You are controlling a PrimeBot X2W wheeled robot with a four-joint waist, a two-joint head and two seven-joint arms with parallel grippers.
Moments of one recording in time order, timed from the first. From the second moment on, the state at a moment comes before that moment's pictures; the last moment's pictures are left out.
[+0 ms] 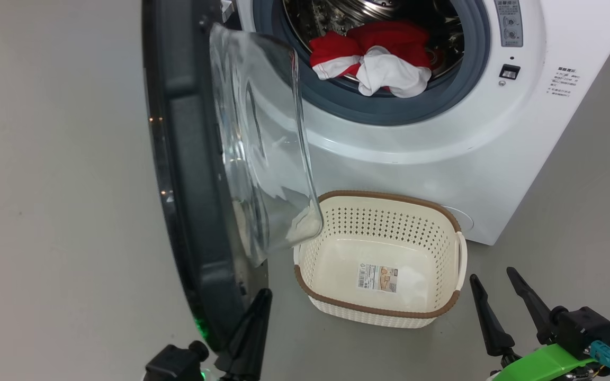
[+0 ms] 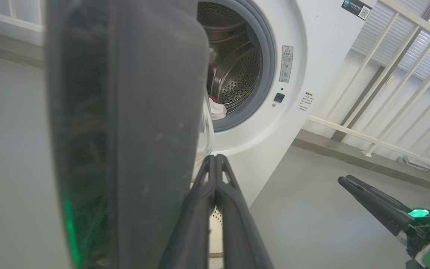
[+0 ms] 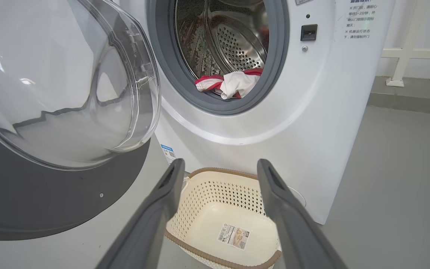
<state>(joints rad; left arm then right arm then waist) -0.06 0.04 -0.39 0.12 -0.44 -0.01 -0.26 0.01 -0.12 0.06 0.26 0.33 0.12 -0.25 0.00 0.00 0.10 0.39</state>
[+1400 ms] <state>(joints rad) -0.18 0.02 0.35 0.29 -0.25 -0.04 -0.26 -0.02 -0.12 0.06 0.25 0.31 0.12 -0.25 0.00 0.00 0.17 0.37</state>
